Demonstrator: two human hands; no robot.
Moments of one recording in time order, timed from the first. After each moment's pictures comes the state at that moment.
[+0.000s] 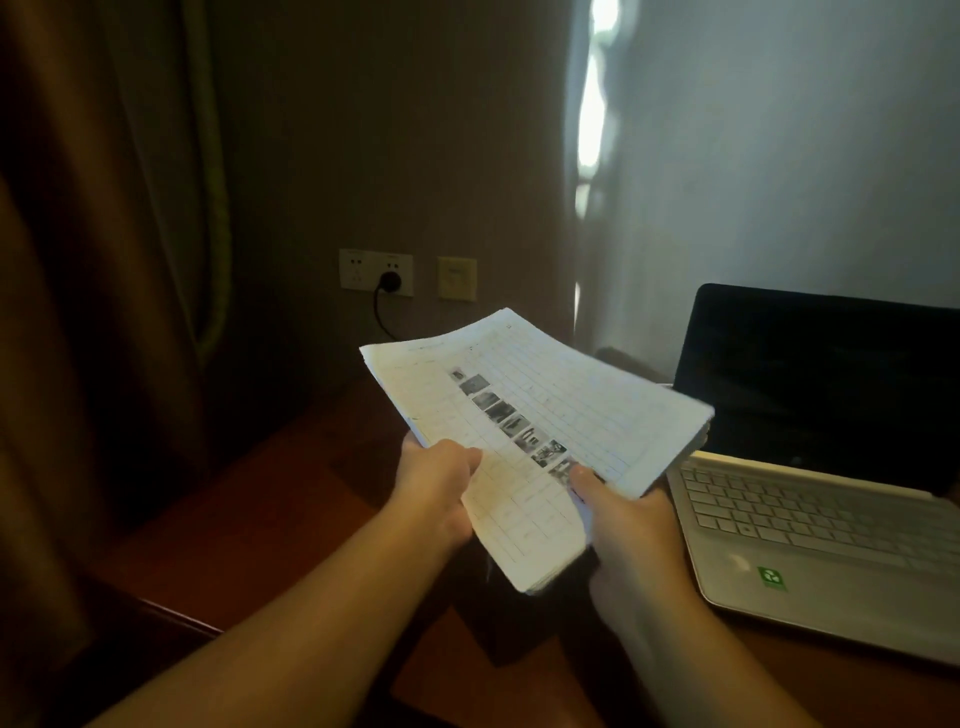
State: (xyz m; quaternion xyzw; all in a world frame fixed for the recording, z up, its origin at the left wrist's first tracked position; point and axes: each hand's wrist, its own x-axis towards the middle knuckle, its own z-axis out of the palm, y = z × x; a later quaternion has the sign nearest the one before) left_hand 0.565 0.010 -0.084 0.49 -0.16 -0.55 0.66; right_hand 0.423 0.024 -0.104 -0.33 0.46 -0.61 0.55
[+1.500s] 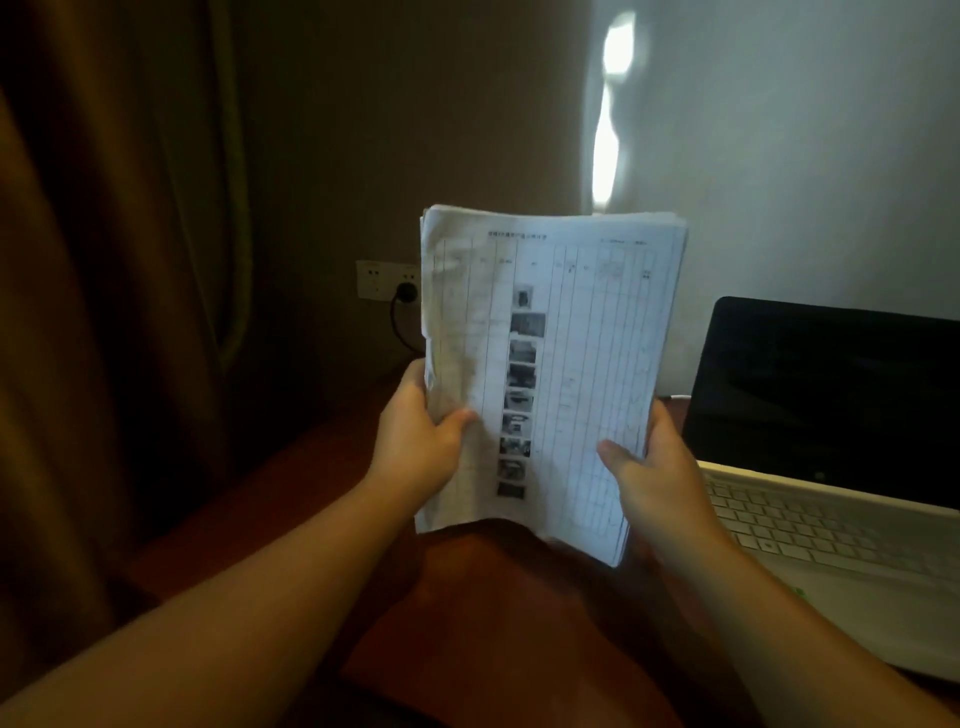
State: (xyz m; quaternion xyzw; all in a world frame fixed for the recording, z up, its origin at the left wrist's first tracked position) left_hand 0.610 0.012 -0.064 0.59 -0.50 -0.22 0.59; right_hand 0.406 -0.018 -0.083 -0.62 0.49 -0.51 0.34
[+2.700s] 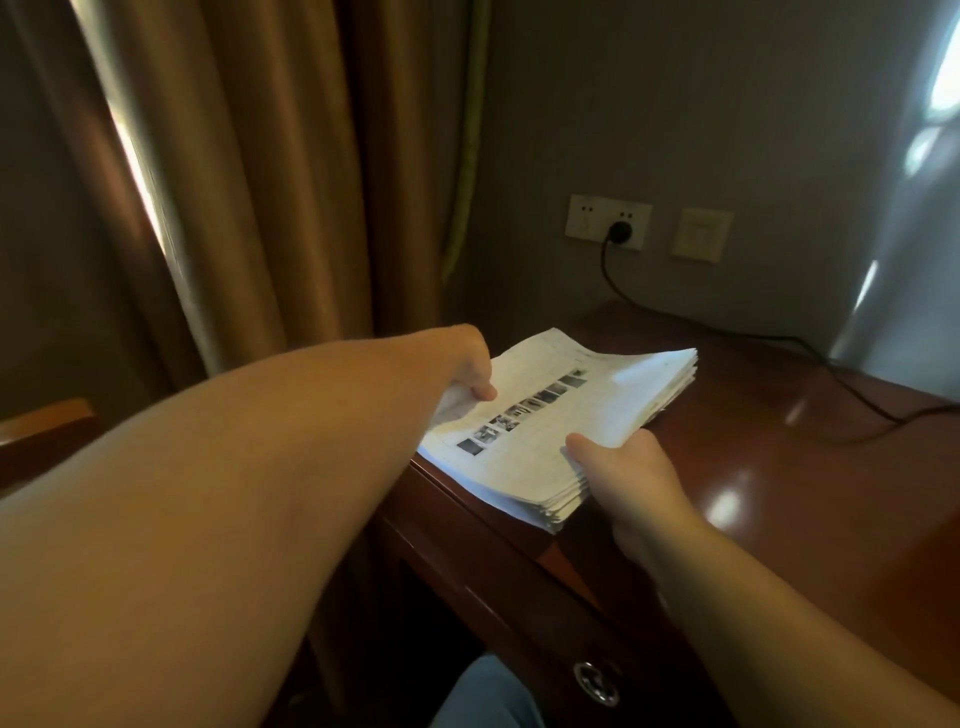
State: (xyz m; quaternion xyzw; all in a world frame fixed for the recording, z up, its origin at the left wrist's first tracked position) left_hand 0.792 0.024 -0.087 0.88 -0.43 -0.17 0.11; right_hand 0.575 0.032 -0.137 -0.59 0.45 -0.35 0.57
